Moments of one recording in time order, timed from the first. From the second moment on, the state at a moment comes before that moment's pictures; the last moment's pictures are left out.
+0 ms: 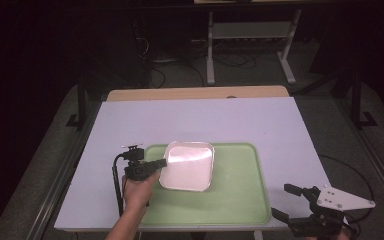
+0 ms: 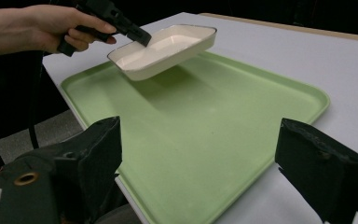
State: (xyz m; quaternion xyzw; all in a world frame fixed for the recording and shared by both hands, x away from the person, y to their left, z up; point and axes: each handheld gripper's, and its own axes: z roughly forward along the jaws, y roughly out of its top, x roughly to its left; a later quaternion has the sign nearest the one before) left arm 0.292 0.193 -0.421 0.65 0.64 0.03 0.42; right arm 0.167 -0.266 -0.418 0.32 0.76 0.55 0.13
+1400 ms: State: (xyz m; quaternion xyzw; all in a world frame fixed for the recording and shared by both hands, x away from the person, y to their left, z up) left arm 0.252 0.156 -0.452 0.61 0.69 0.10 0.39; right arm 0.174 -0.262 -0.419 0.31 0.76 0.55 0.12
